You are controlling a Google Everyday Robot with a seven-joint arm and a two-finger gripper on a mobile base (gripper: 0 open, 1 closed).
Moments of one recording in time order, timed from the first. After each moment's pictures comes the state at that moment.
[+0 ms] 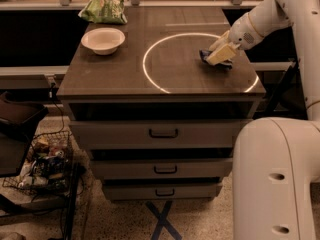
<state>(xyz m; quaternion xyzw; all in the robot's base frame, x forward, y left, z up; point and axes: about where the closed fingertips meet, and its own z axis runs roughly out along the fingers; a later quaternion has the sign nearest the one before) 0.729 -0.195 0.854 -0.56 0.75 0.18 0.29</state>
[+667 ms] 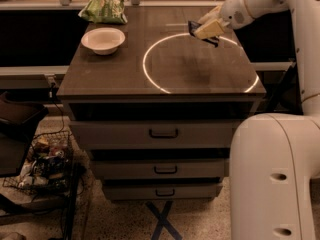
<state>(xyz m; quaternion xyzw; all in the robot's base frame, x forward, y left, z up) 0.761 -0.154 0.926 -0.54 0.72 0.18 0.40</state>
